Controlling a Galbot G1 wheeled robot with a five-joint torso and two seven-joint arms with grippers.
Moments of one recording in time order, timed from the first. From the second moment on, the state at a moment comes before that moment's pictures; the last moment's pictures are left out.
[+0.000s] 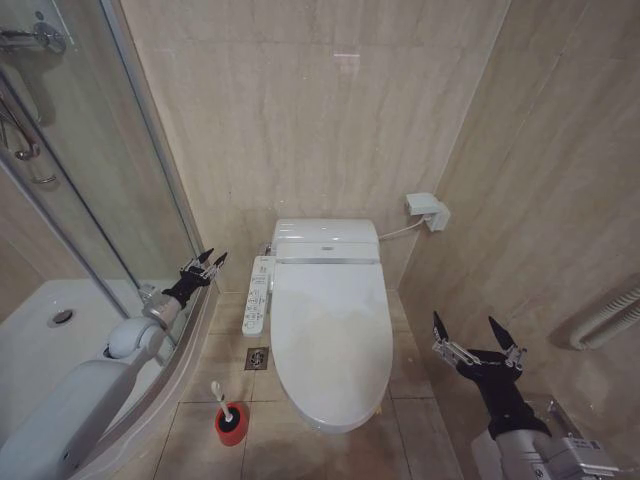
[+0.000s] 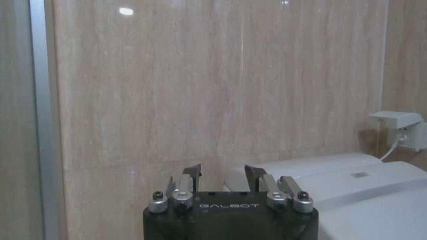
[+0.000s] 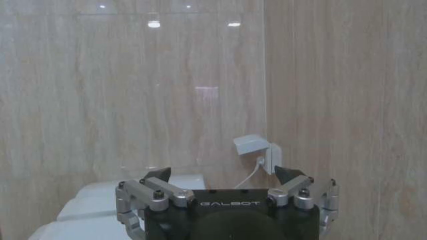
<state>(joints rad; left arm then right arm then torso) 0.69 -0.85 -0.13 -1.35 -0.75 -0.19 0.27 -1.85 1.45 0.71 2.50 0.28 -0.04 0.10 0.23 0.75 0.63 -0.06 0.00</state>
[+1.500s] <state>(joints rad) 0.31 -0.97 0.13 -0.94 -0.75 -0.23 0.34 -1.85 1.45 0.71 2.50 0.28 -0.04 0.10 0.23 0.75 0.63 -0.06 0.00</state>
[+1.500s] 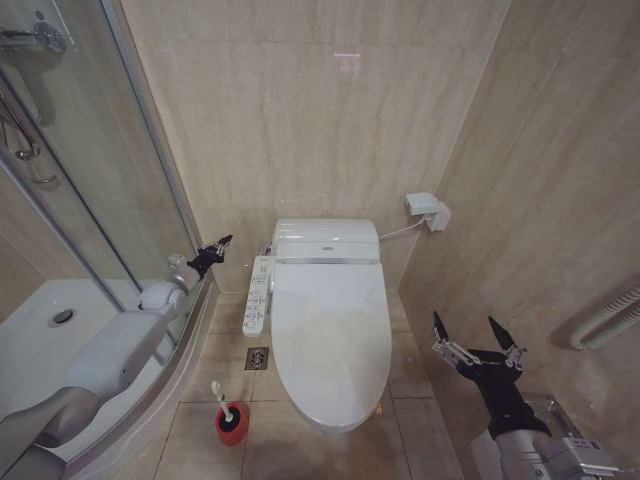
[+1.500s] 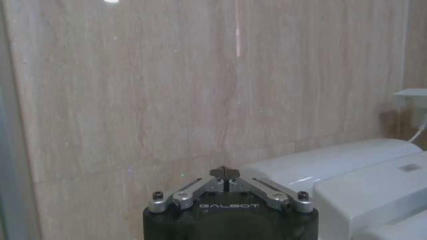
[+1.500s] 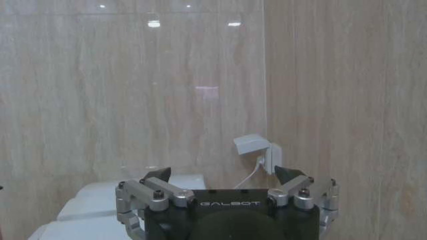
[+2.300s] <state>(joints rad) 0.34 -0.98 0.14 -0.98 -0.75 -0.24 0.34 -1.85 1.45 0.71 2.50 0.28 -0.04 0.10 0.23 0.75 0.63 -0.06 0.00</state>
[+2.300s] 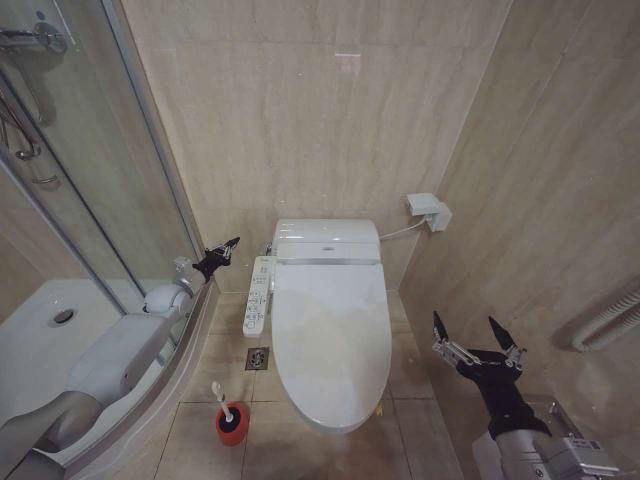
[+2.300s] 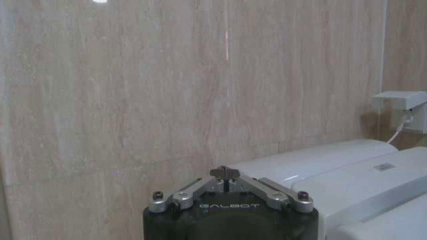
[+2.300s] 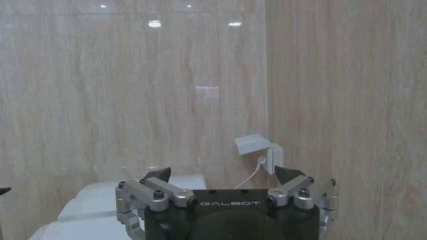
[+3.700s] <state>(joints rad) 0.35 -0.98 0.13 -0.99 -0.76 -0.24 0.40 -1.85 1.45 0.71 2.50 0.28 -0.04 0.10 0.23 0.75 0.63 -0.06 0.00</state>
